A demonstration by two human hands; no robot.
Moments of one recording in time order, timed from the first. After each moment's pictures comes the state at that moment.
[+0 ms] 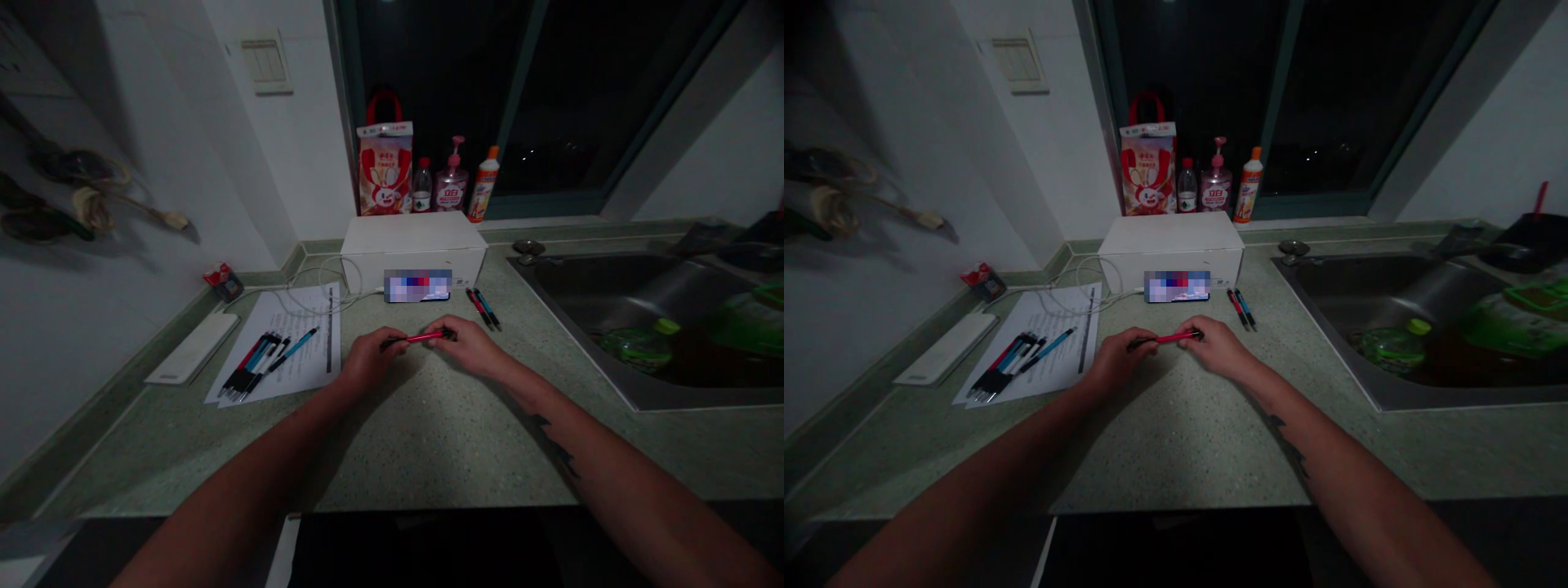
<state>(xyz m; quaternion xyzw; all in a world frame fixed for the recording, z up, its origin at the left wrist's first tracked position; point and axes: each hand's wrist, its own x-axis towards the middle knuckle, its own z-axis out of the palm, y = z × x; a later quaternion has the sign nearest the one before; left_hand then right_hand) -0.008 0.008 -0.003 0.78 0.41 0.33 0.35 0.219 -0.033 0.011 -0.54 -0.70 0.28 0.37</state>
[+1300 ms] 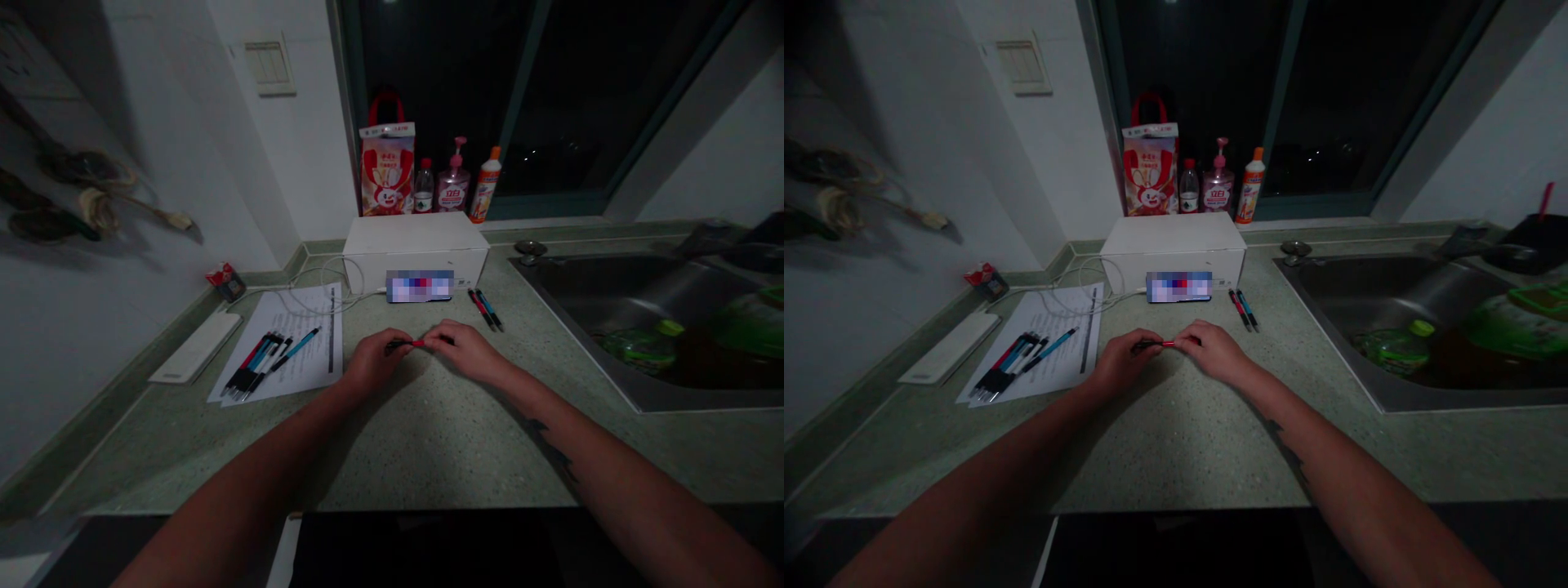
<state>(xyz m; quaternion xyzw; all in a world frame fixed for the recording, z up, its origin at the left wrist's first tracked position) -0.006 0.006 -0.005 0.80 0.38 0.33 0.33 0.214 -0.034 0.008 -0.54 -0.74 0.23 0.33</state>
